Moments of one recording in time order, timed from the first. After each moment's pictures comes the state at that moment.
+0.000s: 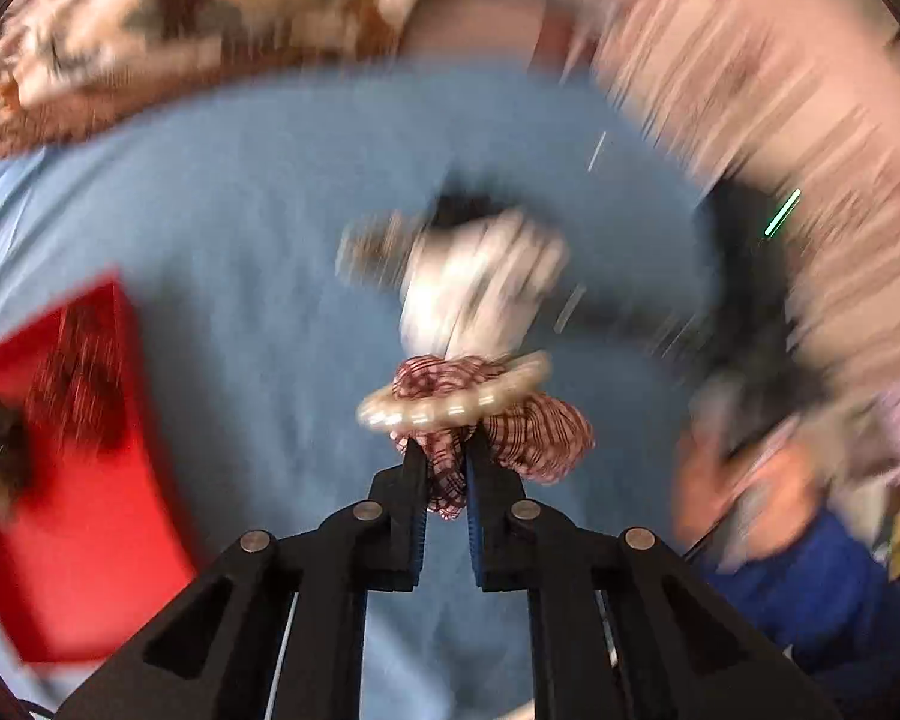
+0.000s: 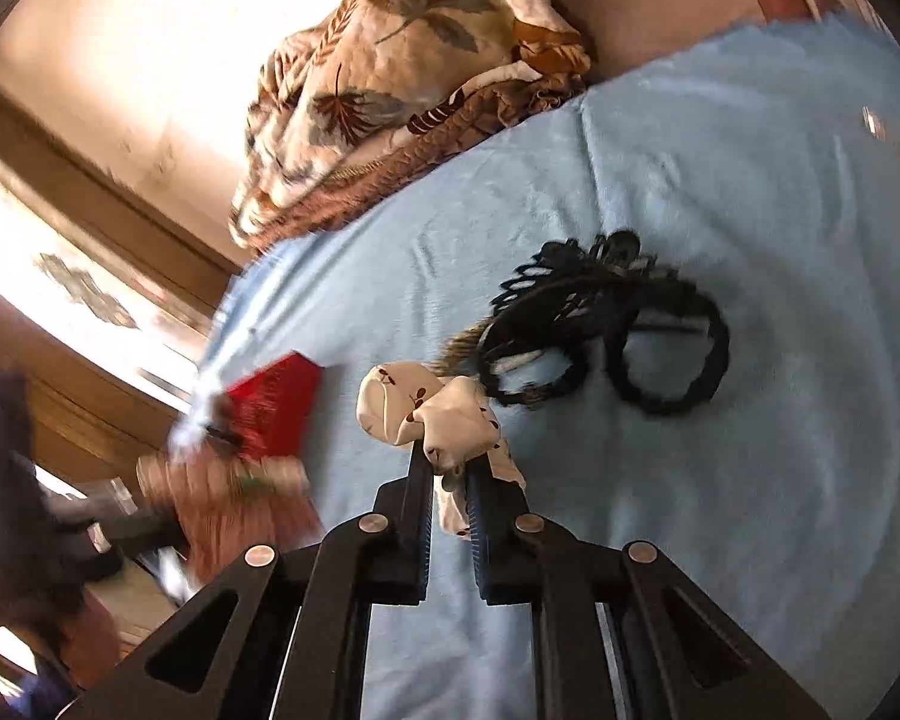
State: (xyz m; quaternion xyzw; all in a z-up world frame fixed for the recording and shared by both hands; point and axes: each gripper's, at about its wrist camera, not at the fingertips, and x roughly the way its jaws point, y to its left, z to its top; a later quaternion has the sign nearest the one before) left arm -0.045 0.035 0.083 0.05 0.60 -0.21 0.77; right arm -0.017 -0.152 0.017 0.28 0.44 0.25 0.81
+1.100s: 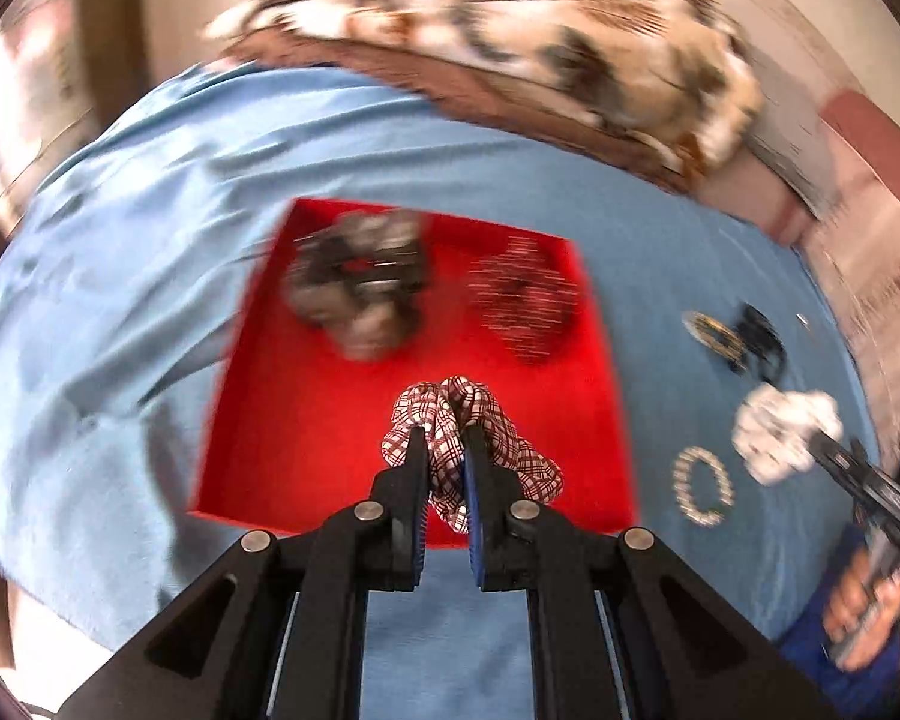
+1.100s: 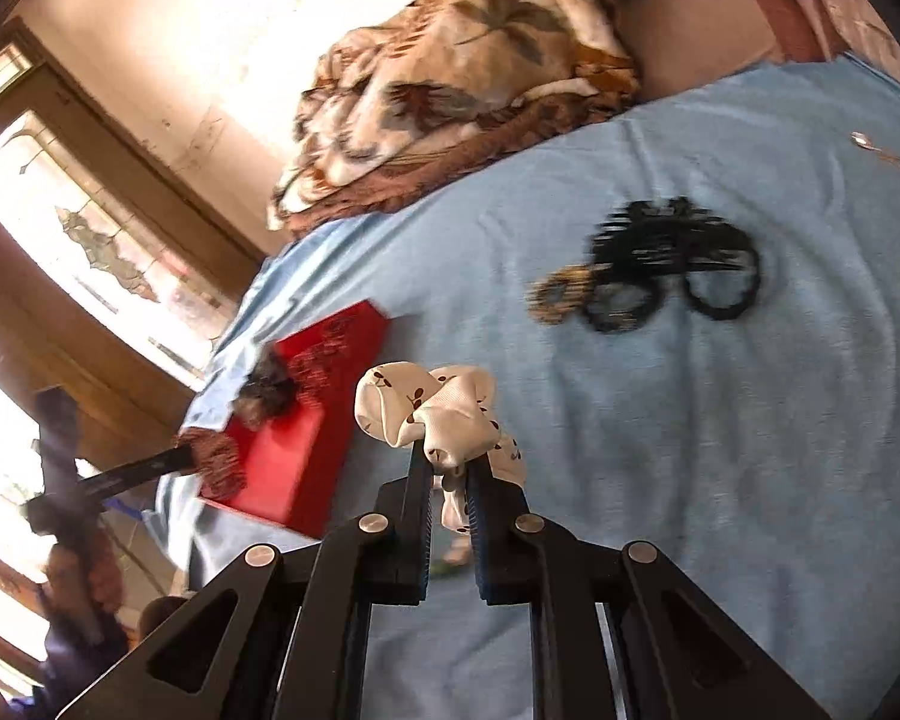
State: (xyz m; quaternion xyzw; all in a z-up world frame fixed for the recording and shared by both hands) left arm -0.109 0.296 0.090 -0.11 0.49 0.03 0.87; right arm -0.087 -0.090 0.050 0.23 0.42 0.27 0.84
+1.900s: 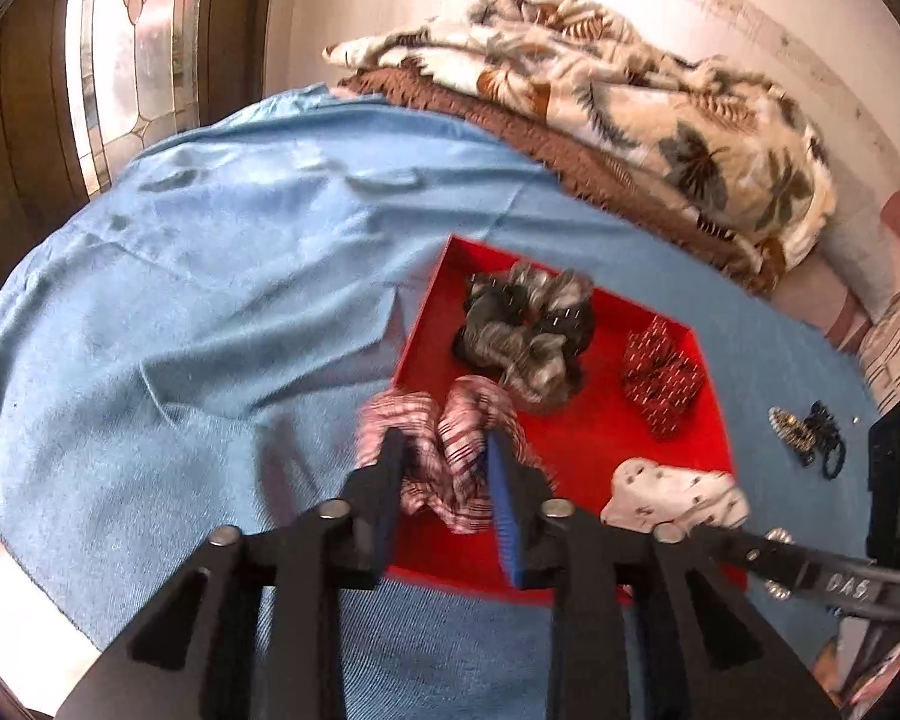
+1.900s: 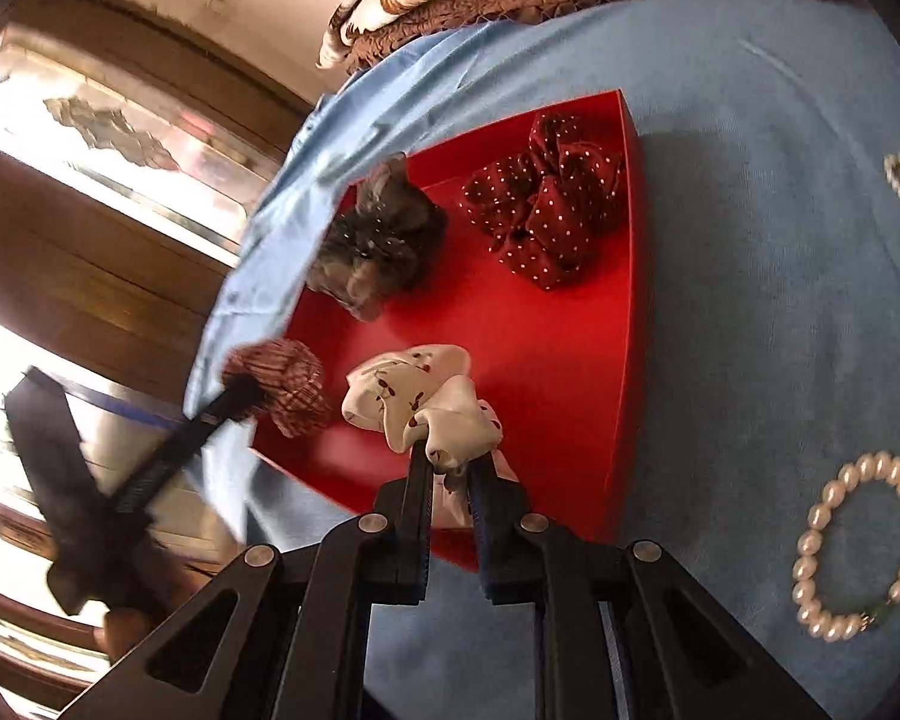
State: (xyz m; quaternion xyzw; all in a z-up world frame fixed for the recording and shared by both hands) left arm -0.140 0.354 0.075 -0.15 0.39 0.11 0.90; right arm -0.053 0.130 0.018 0.15 0.54 0.33 0.76
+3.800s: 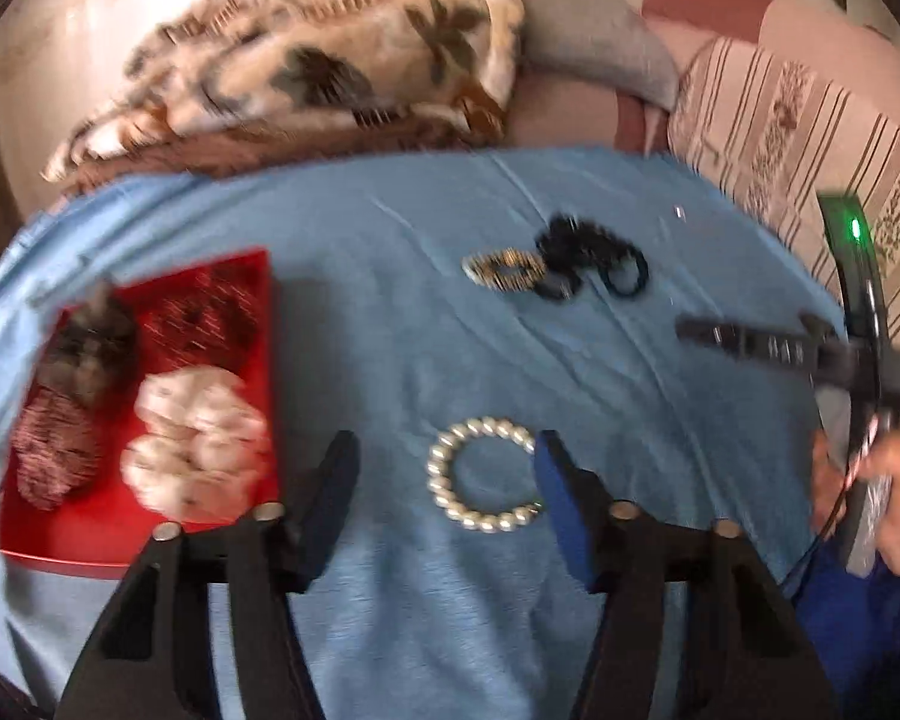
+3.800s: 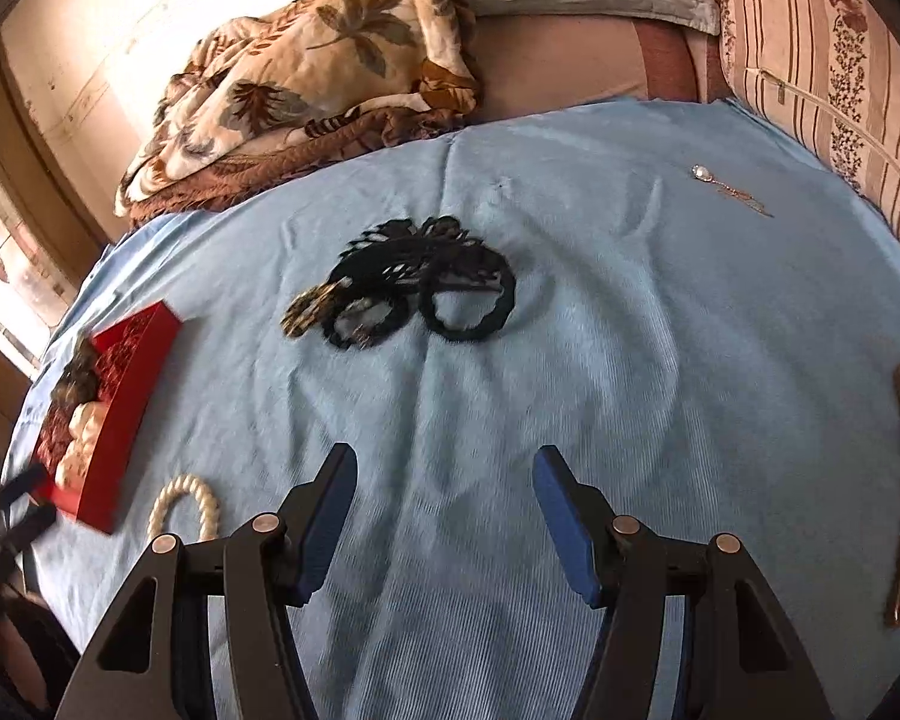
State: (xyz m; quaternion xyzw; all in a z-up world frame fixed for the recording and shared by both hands) left arm -0.110 0.083 0.058 0.02 0.44 -0.12 0.89; right arm -0.066 -0.168 0.016 0.12 0.45 0.07 0.88
